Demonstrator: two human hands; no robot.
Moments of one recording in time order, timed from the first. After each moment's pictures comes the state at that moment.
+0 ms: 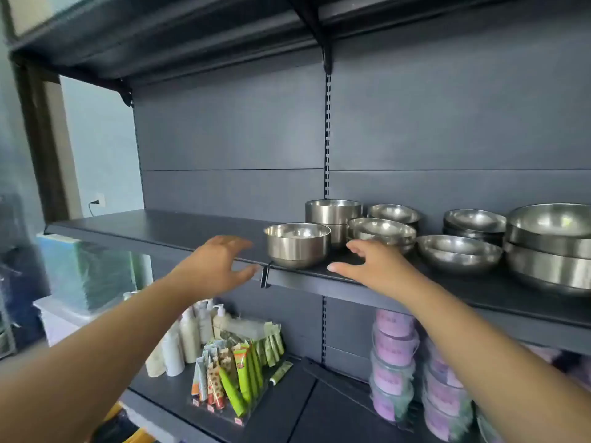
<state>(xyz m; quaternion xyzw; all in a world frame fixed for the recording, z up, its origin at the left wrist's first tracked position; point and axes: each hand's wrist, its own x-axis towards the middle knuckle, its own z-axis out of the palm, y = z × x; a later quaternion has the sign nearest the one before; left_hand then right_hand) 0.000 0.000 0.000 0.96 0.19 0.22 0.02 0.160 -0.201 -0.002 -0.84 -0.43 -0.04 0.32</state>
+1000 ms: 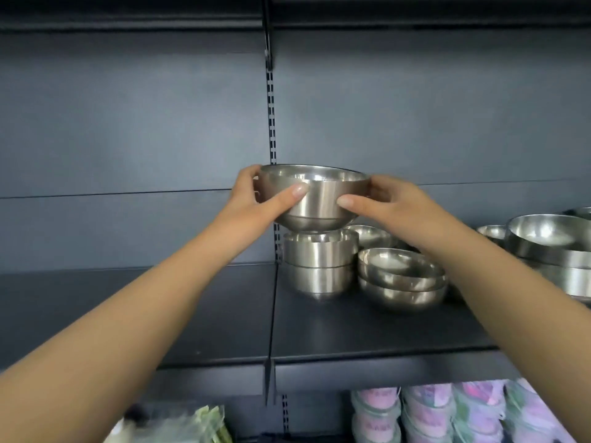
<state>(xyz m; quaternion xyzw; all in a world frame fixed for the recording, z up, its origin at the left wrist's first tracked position) 0.165 0.100 0.086 0.79 -0.14 0.30 0.52 0.191 -0.097 0.089 -0.77 -0.32 -0.16 0.52</state>
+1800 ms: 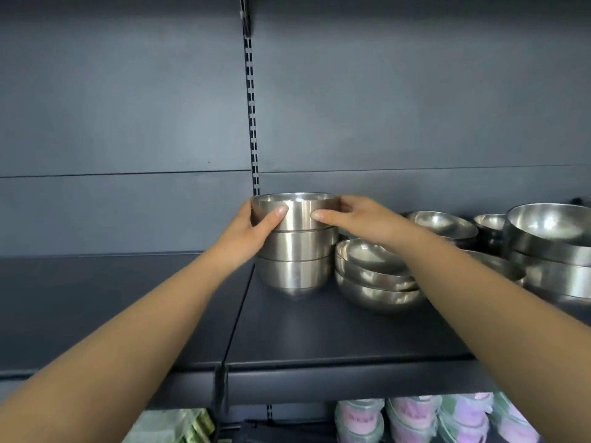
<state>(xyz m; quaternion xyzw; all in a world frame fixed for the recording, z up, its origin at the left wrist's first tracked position) 0.248 0.088 0.039 0.83 -0.06 0.24 0.50 0.281 -0.101 0.066 -0.83 -0.29 -0.04 0.48</state>
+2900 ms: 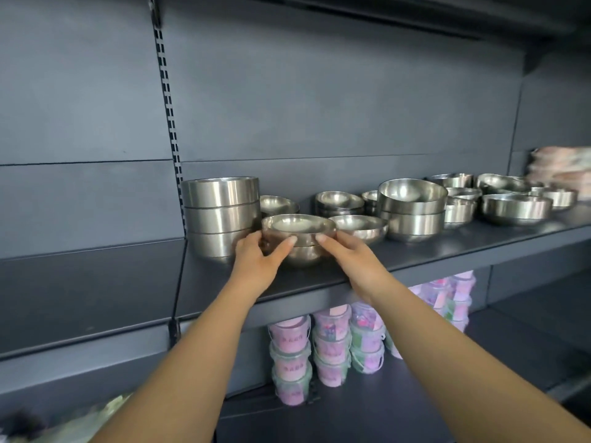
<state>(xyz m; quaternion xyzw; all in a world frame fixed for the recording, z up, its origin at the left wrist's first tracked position) 0.213 -0.011 -0.031 0.80 -0.11 0.18 0.56 0.190 -0.173 -0.030 -0.71 -0.09 -0.13 0.69</state>
